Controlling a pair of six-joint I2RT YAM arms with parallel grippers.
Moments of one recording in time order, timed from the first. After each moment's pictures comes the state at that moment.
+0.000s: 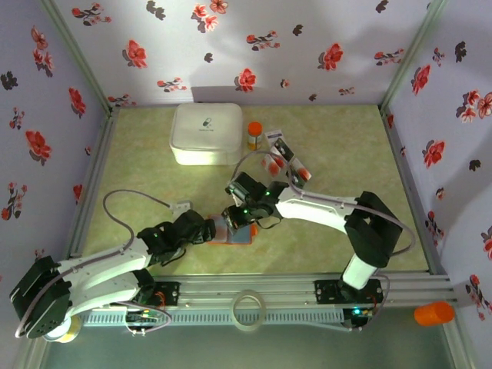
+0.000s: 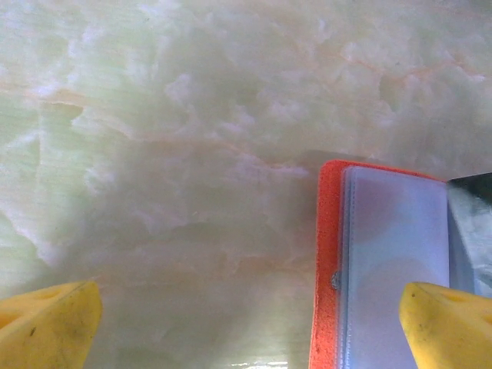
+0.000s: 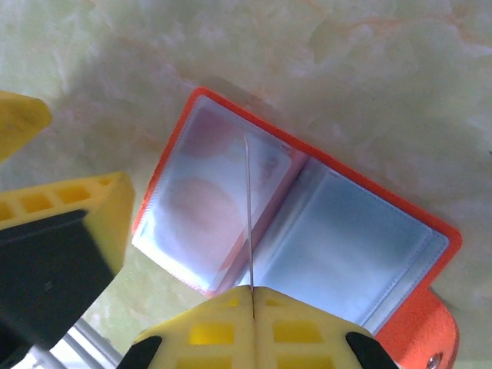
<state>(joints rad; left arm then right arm) -0.92 0.97 0.38 -0.39 -0.38 -0.91 0.99 1.69 1.13 -0.53 -0.18 0.54</state>
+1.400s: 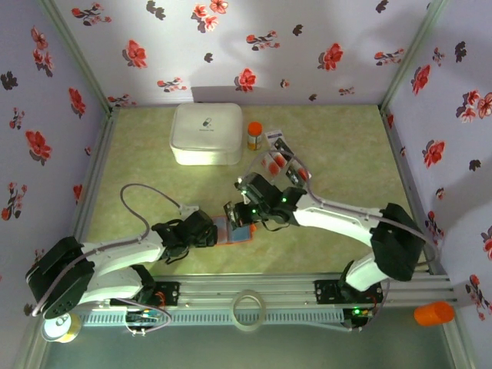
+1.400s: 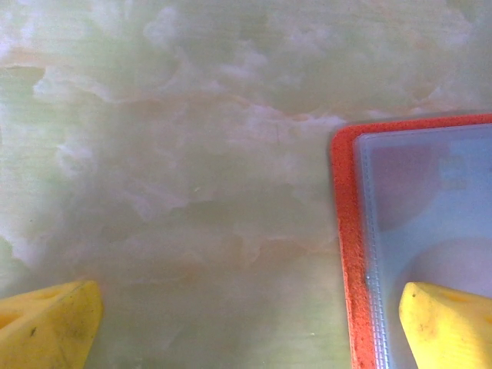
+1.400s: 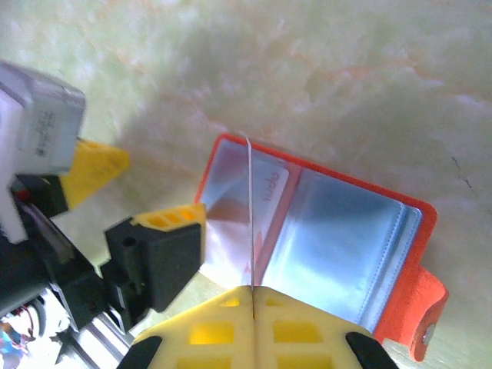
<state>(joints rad) -0.93 1.16 0.42 -0.39 -0.36 -0.83 0.99 1.48 0.98 -0.39 -0.14 0.66</state>
